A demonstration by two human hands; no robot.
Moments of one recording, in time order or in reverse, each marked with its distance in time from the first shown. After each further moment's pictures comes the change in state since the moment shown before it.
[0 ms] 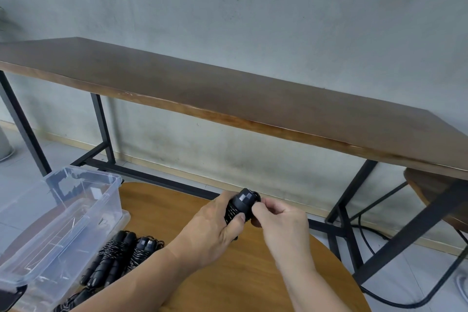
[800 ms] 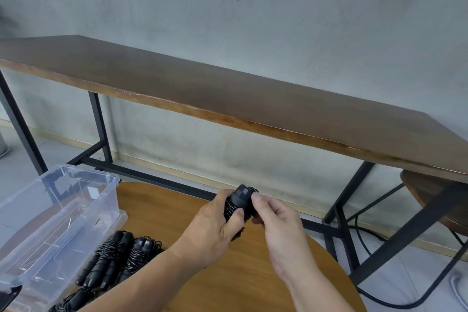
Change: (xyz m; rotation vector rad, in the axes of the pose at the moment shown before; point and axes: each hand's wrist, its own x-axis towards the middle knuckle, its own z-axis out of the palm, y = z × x) left_hand 0.003 -0.003 0.007 -0.128 0.071 -0.035; right_hand -0.001 -0.001 -0.001 0.165 -0.142 0.035
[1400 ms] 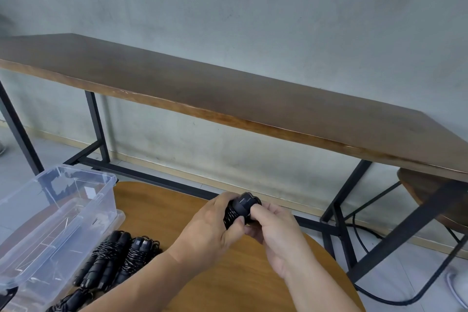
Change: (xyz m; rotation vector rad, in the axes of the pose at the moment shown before) left_hand -0.002 -0.006 0.003 0.195 0.006 0.076; right_hand 0.013 0.006 0.000 0.159 -0.010 0.318
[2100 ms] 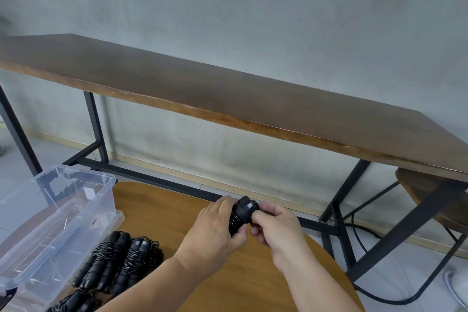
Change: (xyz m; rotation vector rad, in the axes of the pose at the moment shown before) left_hand 0.000 -0.001 0.018 0.200 0.019 -0.028; right_hand 0.003 0.001 -0.003 -0.122 0.177 -0.012
